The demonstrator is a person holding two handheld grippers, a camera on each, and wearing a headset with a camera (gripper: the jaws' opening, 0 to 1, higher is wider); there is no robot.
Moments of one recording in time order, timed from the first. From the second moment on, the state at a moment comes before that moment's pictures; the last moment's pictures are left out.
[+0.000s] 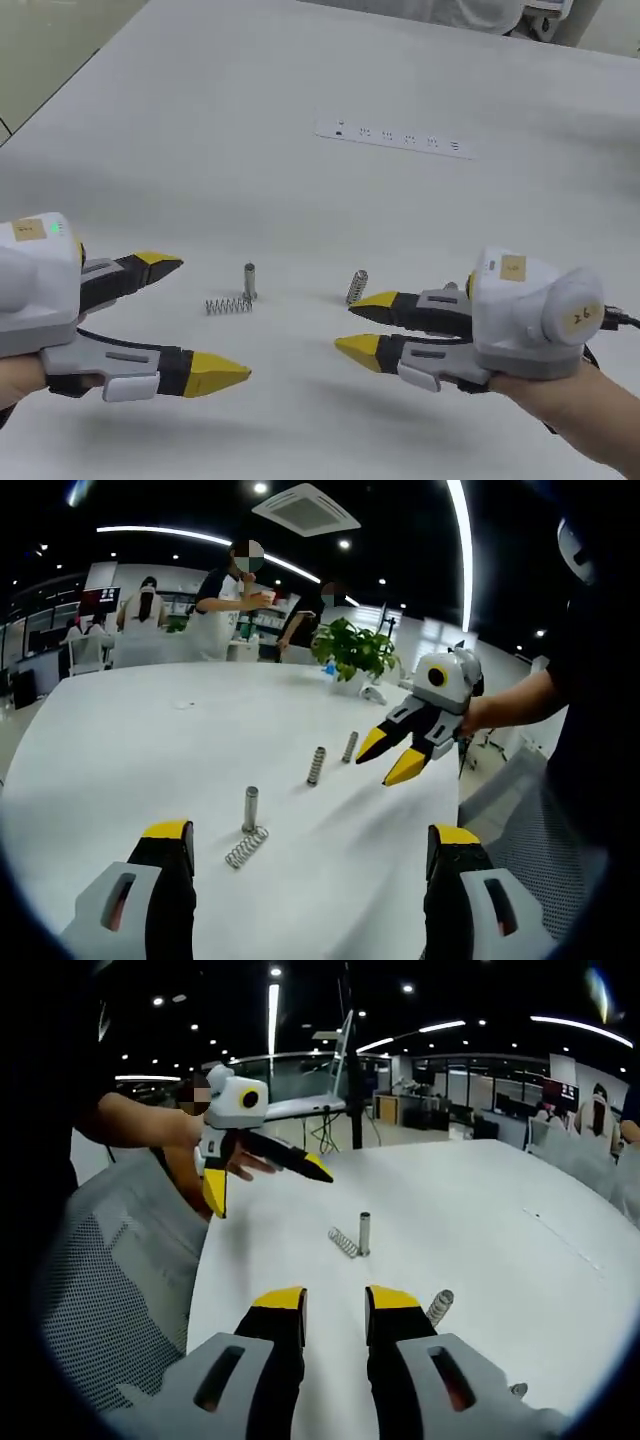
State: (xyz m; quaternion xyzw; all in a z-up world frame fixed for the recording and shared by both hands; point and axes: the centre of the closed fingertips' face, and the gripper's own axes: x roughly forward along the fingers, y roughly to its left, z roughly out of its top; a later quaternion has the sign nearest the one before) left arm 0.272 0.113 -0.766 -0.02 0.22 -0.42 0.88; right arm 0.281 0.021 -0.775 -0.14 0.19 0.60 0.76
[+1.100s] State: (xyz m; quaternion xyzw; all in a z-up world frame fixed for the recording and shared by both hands) left arm 0.264 0.129 -0.767 -0.03 0.21 -0.40 0.89; right arm 0.294 0.124 -0.811 -0.22 0.20 0.63 0.71
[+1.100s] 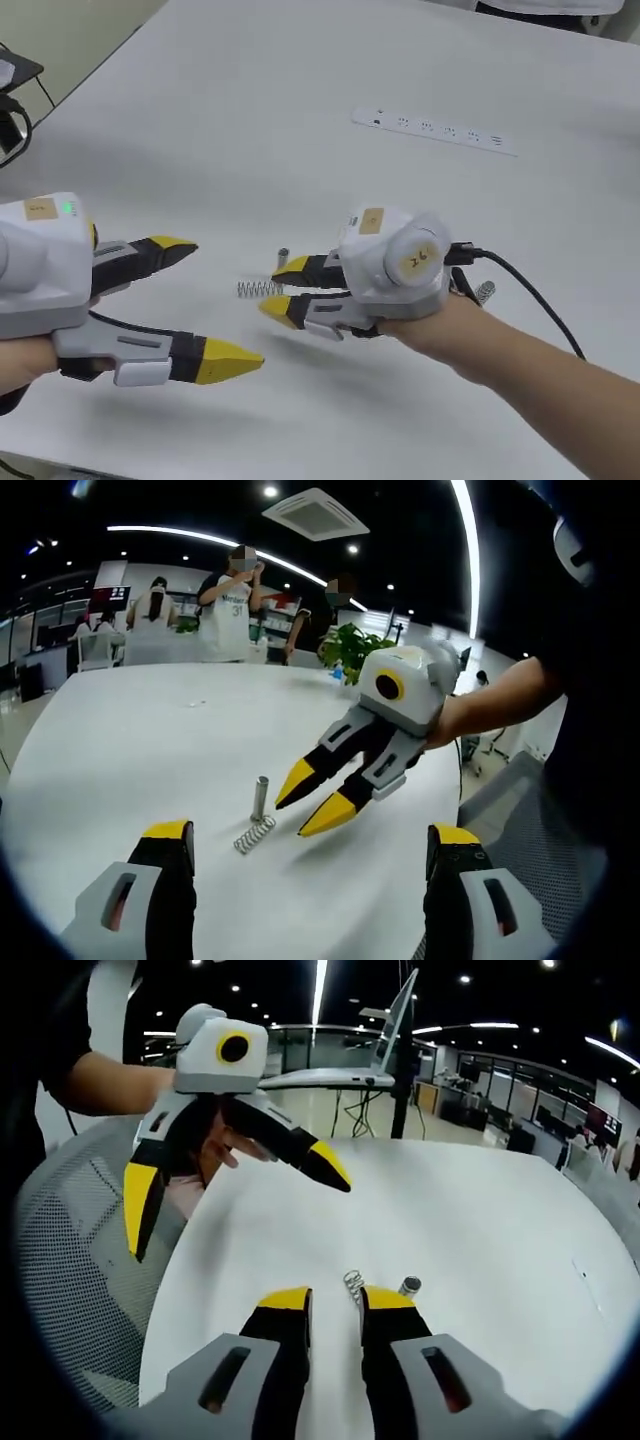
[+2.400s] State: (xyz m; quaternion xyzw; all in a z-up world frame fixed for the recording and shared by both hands) left arm 0.258 0.133 -0.771 -0.04 0.22 -0.40 0.89; right arm 0.305 0.137 -0.841 -0.27 0.22 0.61 0.71
